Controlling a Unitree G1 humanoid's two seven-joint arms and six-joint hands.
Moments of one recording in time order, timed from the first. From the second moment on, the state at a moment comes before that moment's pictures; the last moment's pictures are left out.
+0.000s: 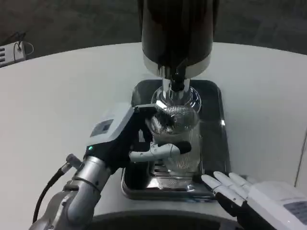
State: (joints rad) left arm -0.67 0.35 -0.20 0.57 0.56 -0.42 0.16; right arm 0.23 -0.08 -0.19 -1.03 -0.80 -0.13 0.95
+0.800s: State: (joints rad) left arm -0.60 0.38 -0.16 0.41 0.52 -0.37 0.14; right arm 0.24 -0.07 -0.19 -1.03 -0.78 -0.12 0.96
